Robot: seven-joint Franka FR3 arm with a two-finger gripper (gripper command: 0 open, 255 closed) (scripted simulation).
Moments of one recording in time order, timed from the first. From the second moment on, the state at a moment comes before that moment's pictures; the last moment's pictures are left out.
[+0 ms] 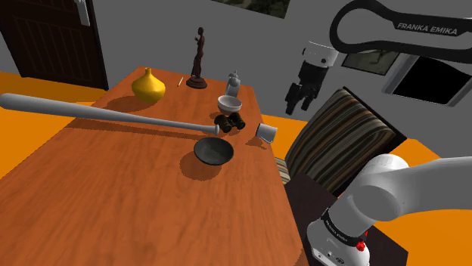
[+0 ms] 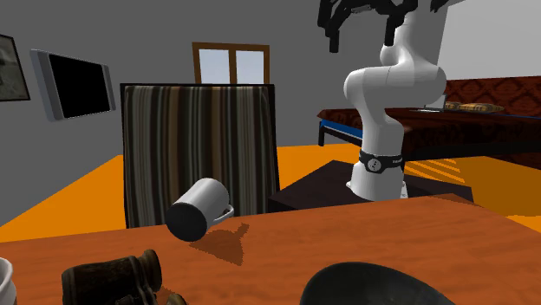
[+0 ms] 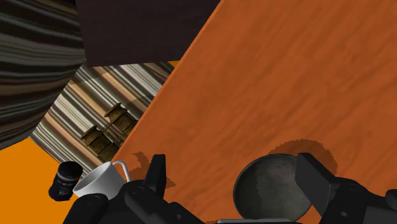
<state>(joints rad) 0.02 -0.76 0.00 -2.44 0.00 1.65 0.09</state>
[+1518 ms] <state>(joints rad) -0.04 -0.12 -0.09 -2.41 -0.14 2.40 -0.05</state>
